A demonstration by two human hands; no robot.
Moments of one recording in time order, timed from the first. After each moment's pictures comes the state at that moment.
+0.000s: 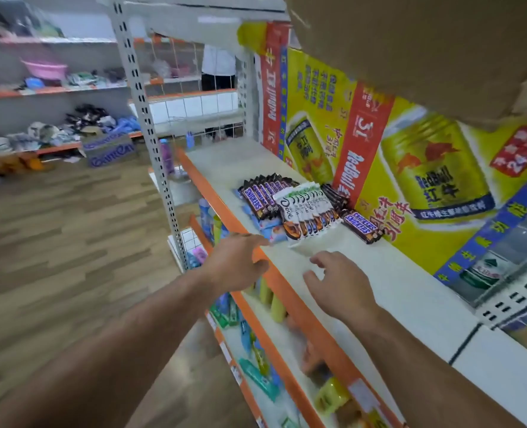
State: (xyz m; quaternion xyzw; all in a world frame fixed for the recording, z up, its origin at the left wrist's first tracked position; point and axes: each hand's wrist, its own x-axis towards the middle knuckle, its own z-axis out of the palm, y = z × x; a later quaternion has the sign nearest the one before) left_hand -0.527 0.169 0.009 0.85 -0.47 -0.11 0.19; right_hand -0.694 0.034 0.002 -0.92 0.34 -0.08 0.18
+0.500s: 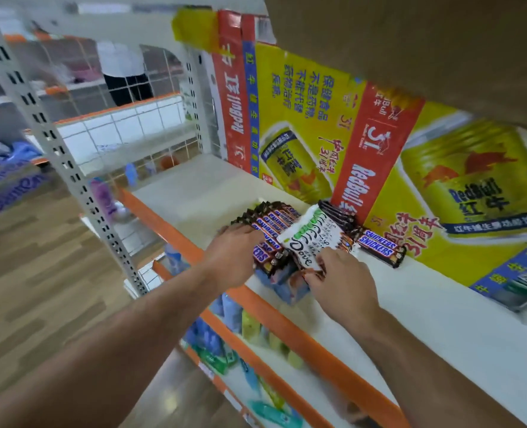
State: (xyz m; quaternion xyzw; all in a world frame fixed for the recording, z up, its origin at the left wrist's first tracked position) left_hand -0.344 0.056 -0.011 0.78 -0.63 -0.03 0.07; right_hand -0.557 -0.010 -0.016 -0.88 0.47 -0.09 0.08
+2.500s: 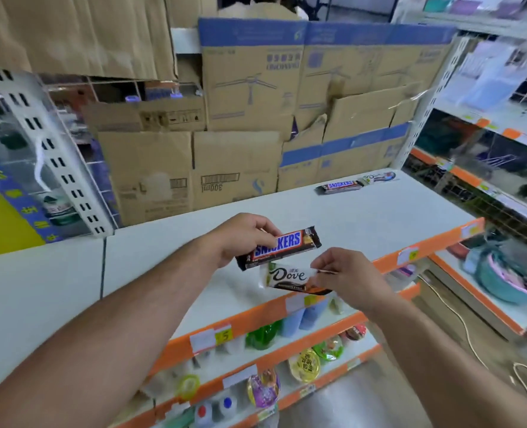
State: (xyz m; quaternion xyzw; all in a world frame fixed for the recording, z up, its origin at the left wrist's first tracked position) left_hand -1.033 0.030 0.028 0.37 -0.73 -0.56 0.09; right_hand -1.191 0.201 0.018 -0.40 0.76 -0.39 0.34
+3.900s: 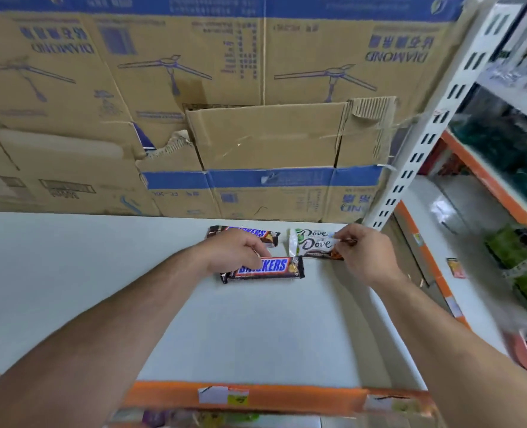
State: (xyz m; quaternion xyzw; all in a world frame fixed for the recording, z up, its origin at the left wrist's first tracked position) left_hand -1.416 -0.017 -0.009 0.56 -0.69 -0.46 0.05; right_hand -1.684 0.016 -0.041 -0.58 0.75 -0.26 0.17
